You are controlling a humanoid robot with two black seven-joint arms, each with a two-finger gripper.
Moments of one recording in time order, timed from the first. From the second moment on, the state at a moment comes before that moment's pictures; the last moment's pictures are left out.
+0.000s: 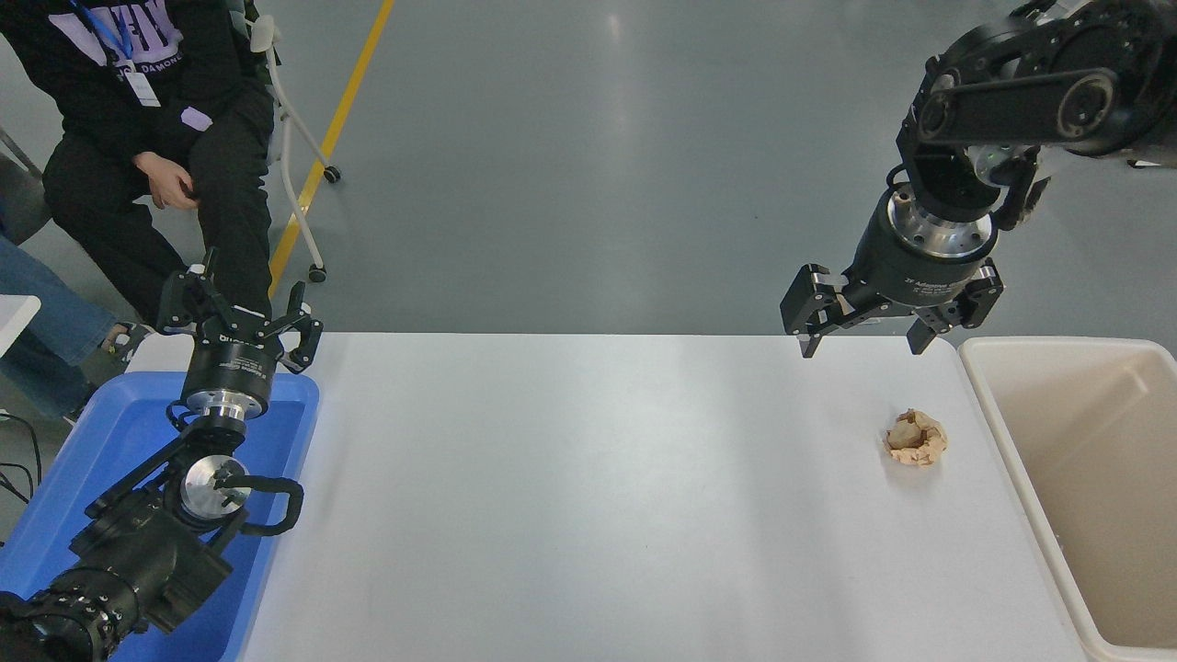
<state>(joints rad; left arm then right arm) -0.62 0.21 -0.90 -0.40 -0.07 -0.54 -0.54 2.16 -0.16 -1.24 1.25 0.07 0.79 -0.26</state>
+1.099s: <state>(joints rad) -0.62 0.21 -0.90 -0.40 -0.07 -0.54 -0.54 2.17 -0.16 -1.24 1.25 0.07 0.79 -0.26</state>
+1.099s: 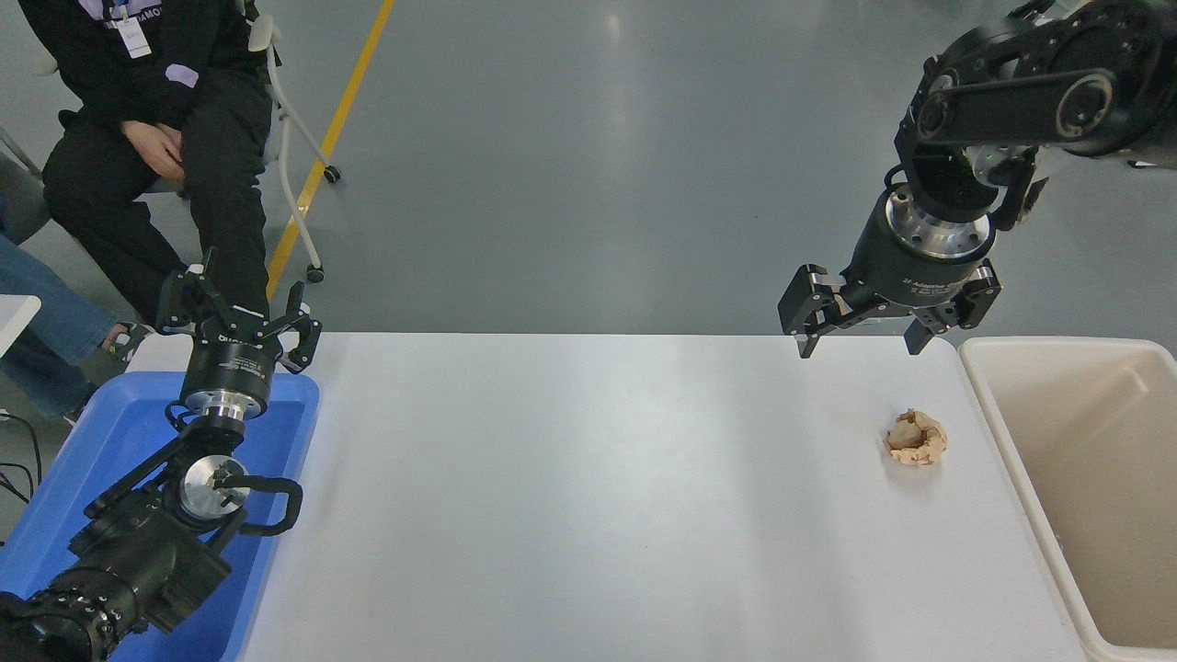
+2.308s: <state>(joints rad) -0.62 0.21 -0.90 -0.40 -0.07 -0.54 -0.54 1.44 -0.27 -1.22 0.81 0.02 0.22 -0.26</state>
